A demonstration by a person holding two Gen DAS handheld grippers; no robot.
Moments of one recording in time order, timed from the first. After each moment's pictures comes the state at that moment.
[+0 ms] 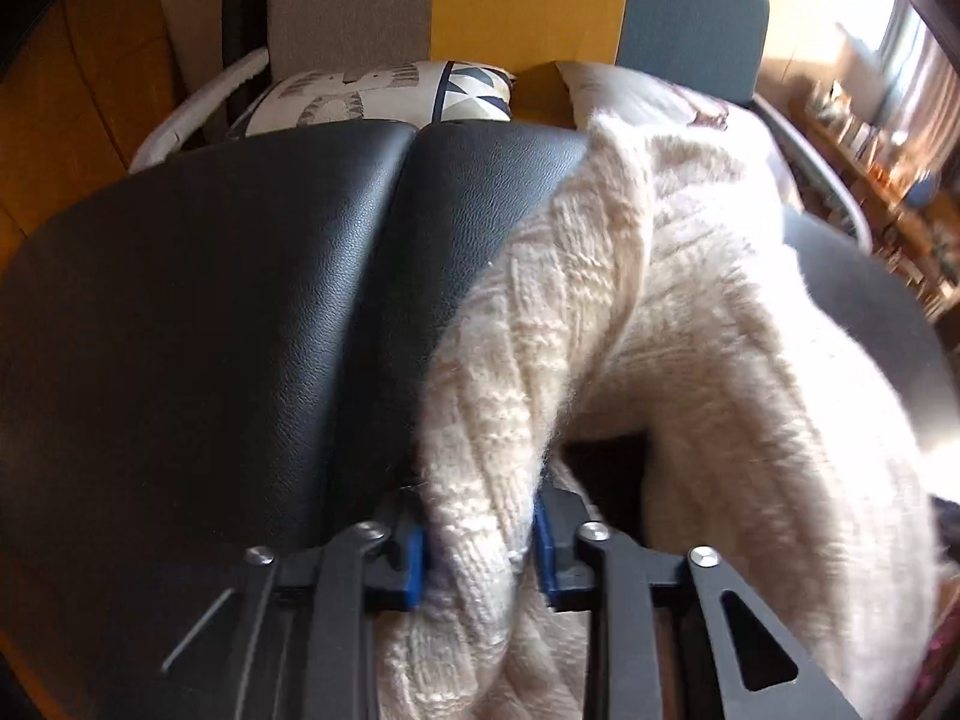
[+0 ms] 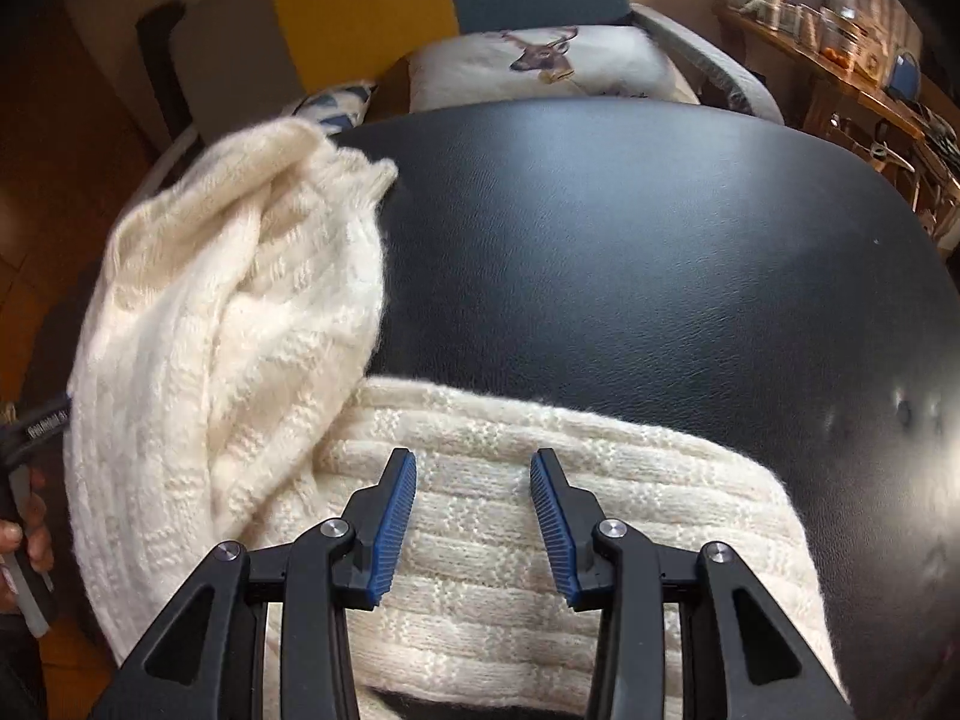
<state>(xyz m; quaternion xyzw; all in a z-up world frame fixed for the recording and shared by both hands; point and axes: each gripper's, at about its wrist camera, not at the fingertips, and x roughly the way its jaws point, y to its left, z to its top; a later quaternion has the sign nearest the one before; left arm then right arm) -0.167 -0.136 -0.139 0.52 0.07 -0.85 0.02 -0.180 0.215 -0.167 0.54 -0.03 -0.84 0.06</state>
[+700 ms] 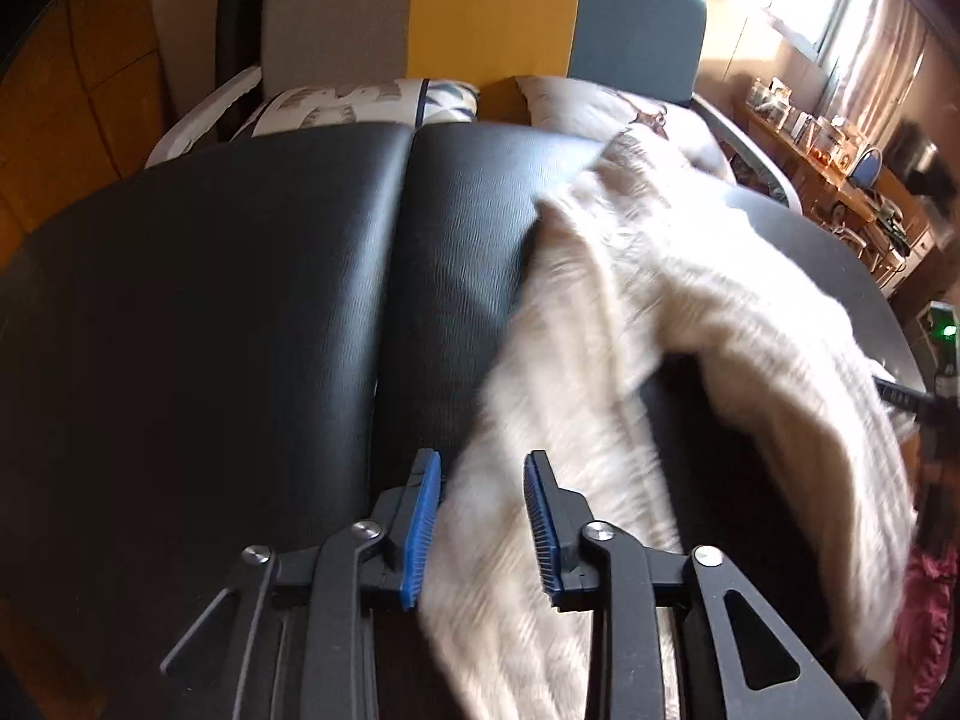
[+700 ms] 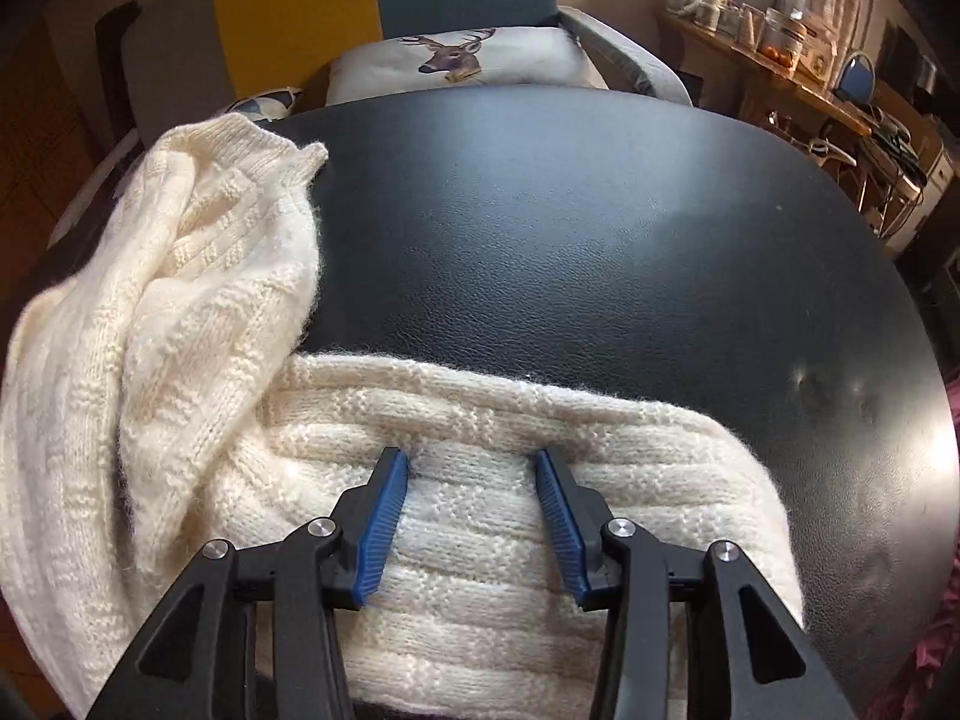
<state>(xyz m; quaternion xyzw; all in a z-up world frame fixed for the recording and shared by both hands) -0.065 -0.142 -0.112 0.51 0.04 -0.86 -0.01 -0.146 0.316 -0.176 0.53 -0.05 -0.85 -0.01</state>
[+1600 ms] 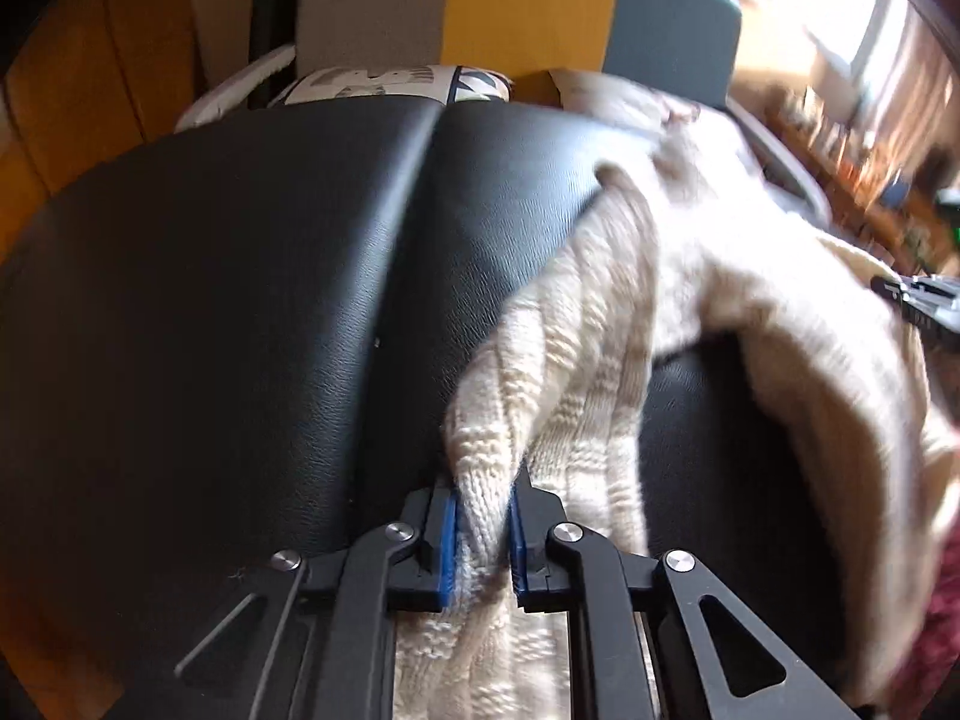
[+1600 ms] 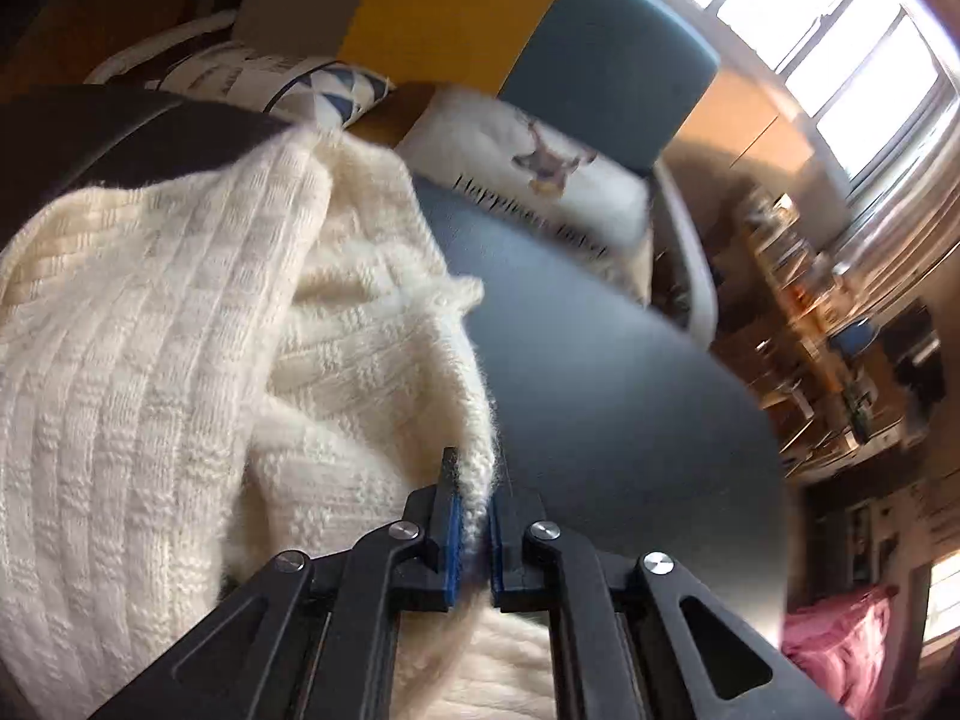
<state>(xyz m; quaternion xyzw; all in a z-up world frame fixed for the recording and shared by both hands) -0.090 -0.159 -0.130 0.50 0.10 -0.86 0.01 -0.186 0.208 -0.094 0.45 0.26 -0.86 -0.01</state>
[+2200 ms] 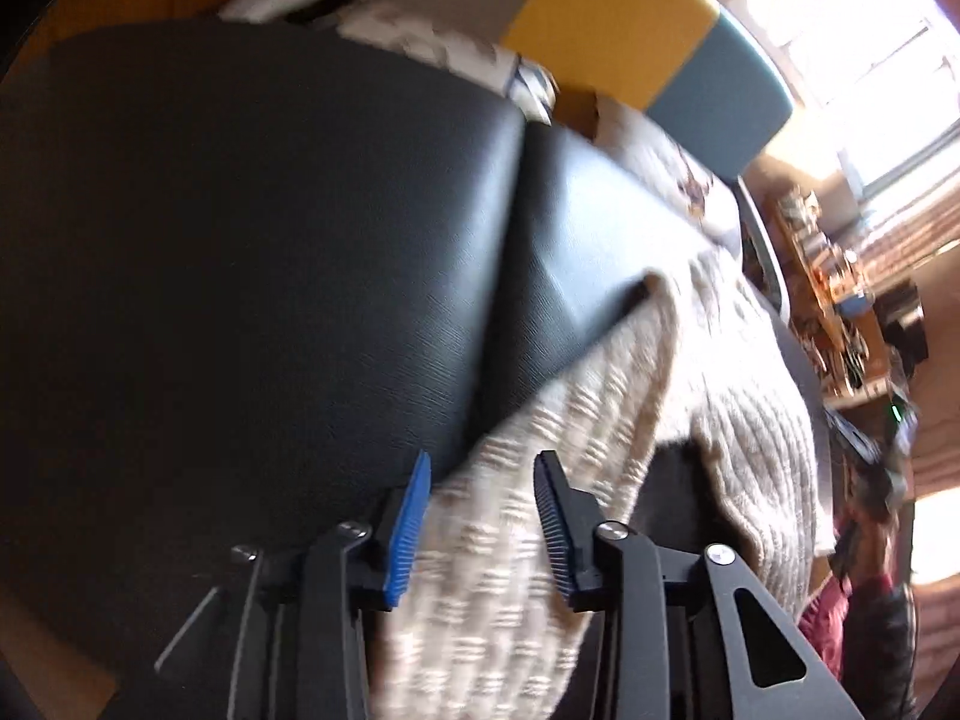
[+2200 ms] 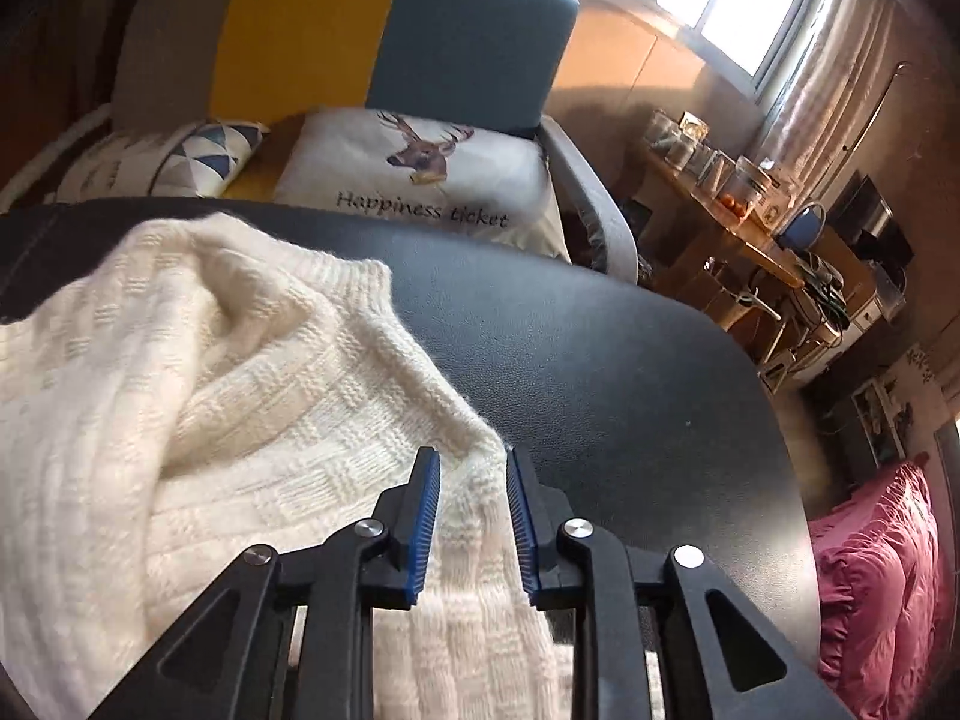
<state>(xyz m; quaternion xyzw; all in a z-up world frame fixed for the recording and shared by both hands) -0.088 -0.254 -0.096 0.51 0.23 -0.83 -0.01 -0.181 0.270 -0.101 0.44 0.12 -0.89 -0.08</state>
